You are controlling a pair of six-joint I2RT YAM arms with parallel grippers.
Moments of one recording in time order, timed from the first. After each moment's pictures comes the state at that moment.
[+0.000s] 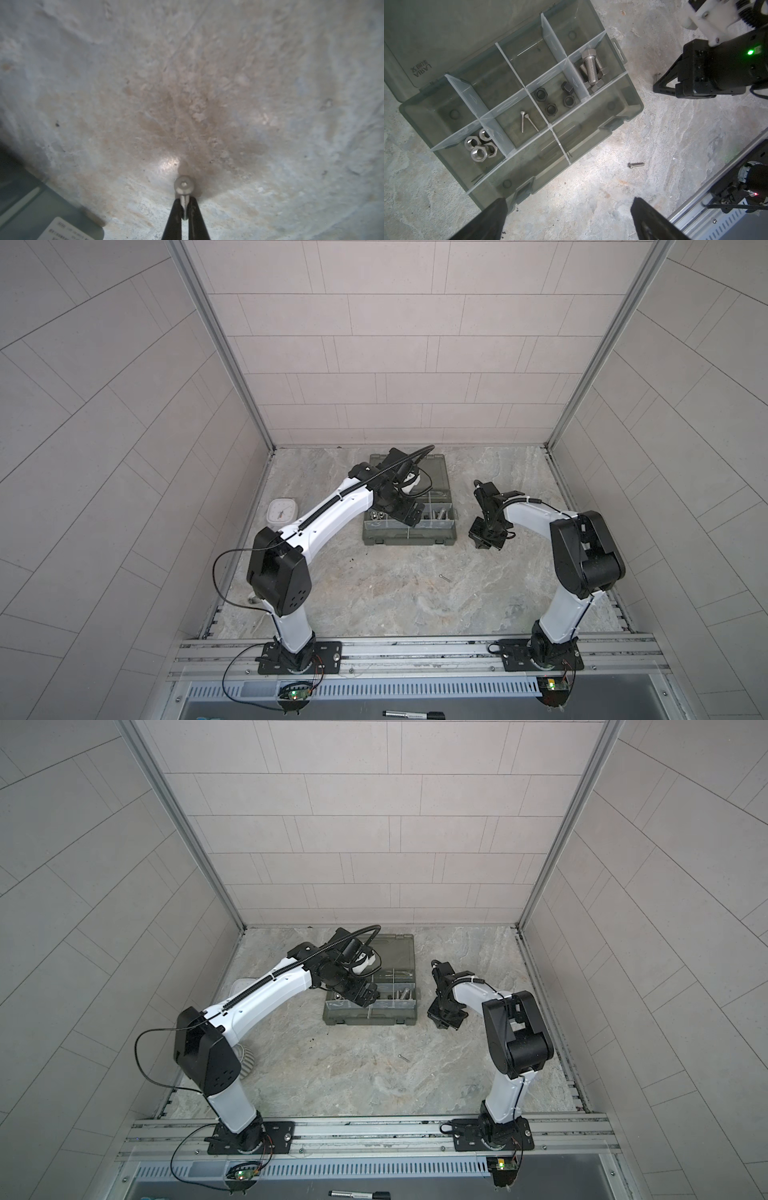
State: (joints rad) left arm -0.63 1.75 1.62 -1.02 0.15 -0.09; right arm 0.23 1.79 1.10 -0.81 -0.09 0.85
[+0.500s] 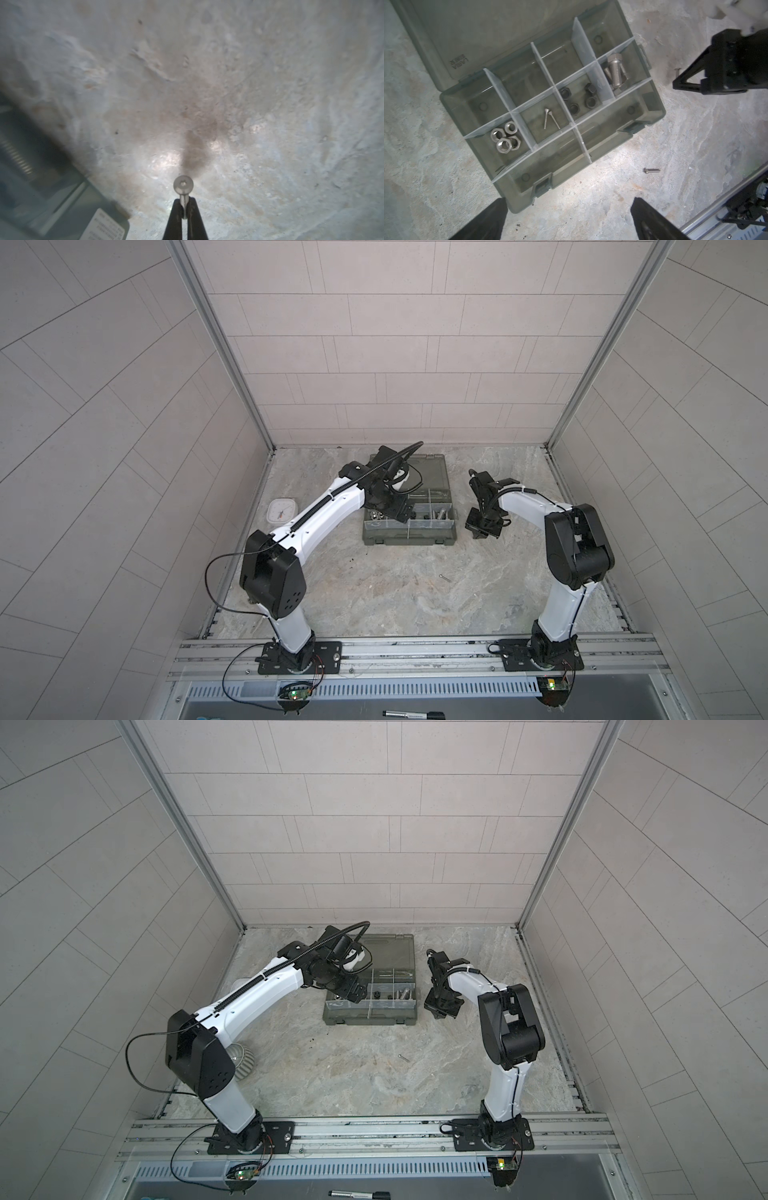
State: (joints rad) left arm -0.55 1.72 1.59 -1.01 0.11 -0.10; right arm 0.25 1.85 1.30 -0.93 -0.06 0.75
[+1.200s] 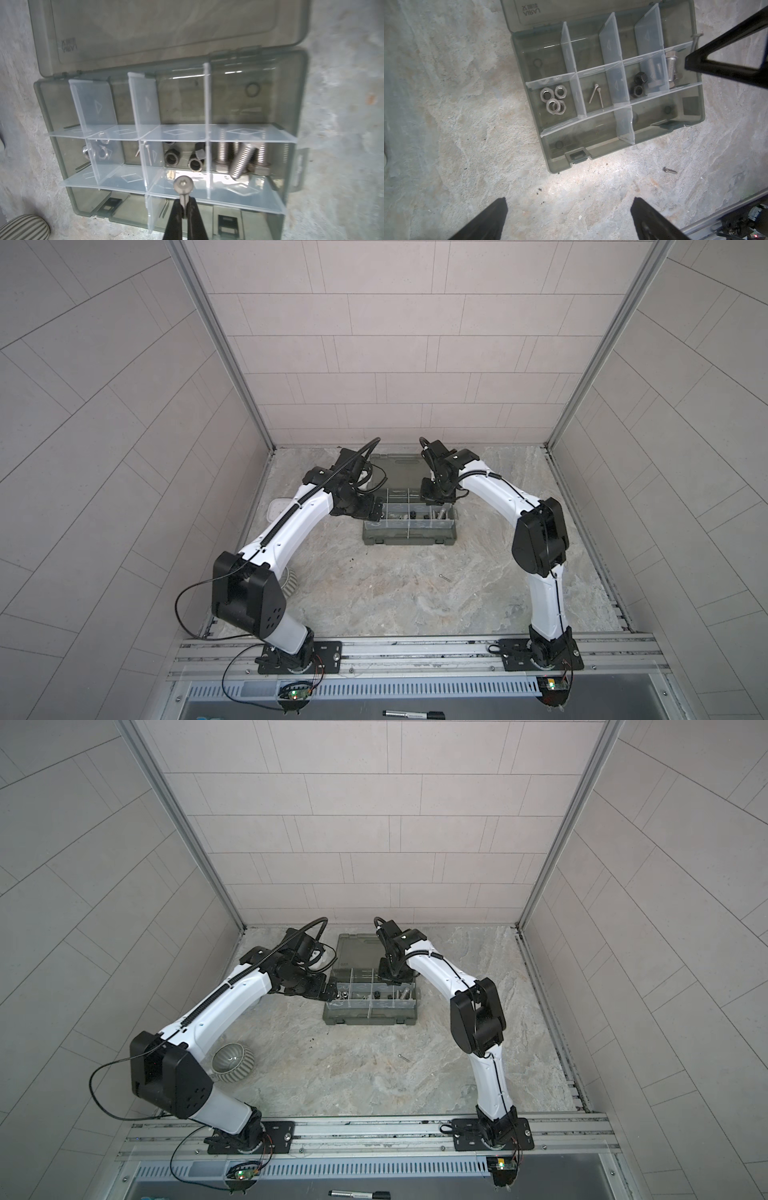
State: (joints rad) left arm -0.37 1.53 1.40 -1.04 0.14 -0.17; right arm 0.52 2.11 1.93 -1.07 -0.10 0.66
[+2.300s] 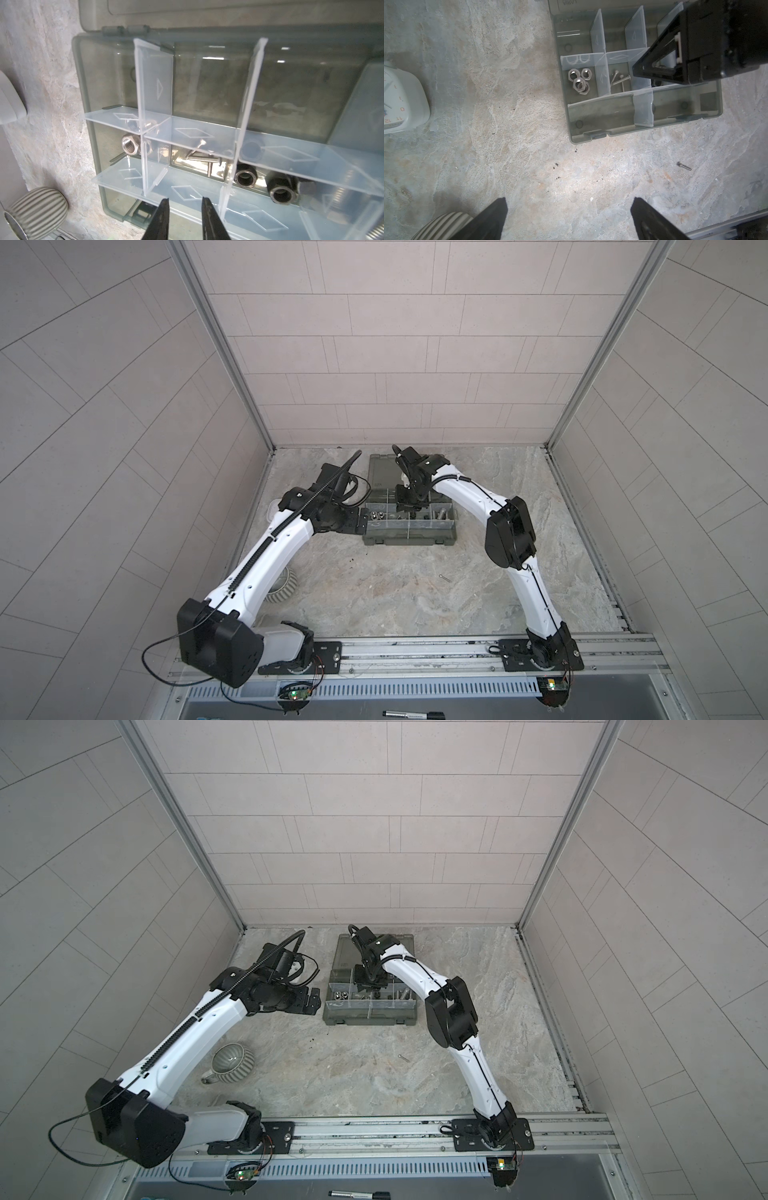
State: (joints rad) left arm -0.35 1.30 1.24 -1.05 0.04 -0.23; right arm 0.60 2.28 2.14 -1.09 -0.21 0.61
